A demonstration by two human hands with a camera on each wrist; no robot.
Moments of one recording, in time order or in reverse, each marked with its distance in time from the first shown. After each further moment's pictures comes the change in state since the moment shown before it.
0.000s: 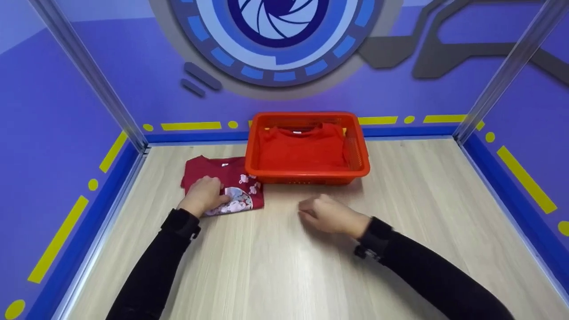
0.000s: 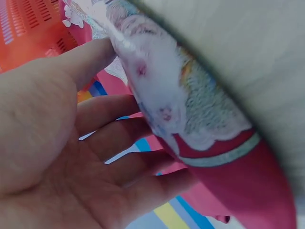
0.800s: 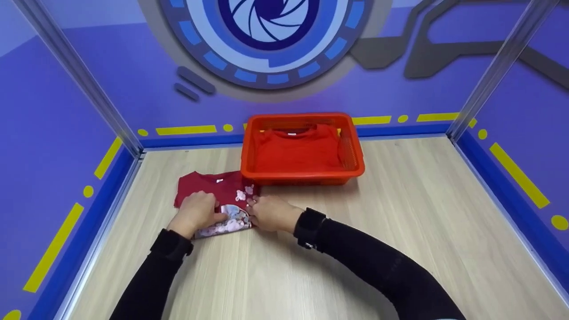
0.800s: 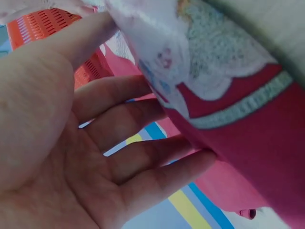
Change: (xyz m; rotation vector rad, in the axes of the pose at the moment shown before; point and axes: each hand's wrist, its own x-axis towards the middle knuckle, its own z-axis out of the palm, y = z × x) left_hand -0.038 0.012 0.003 0.094 0.016 0.059; right_hand 0.109 -0.067 0.045 -0.392 -0.263 0.024
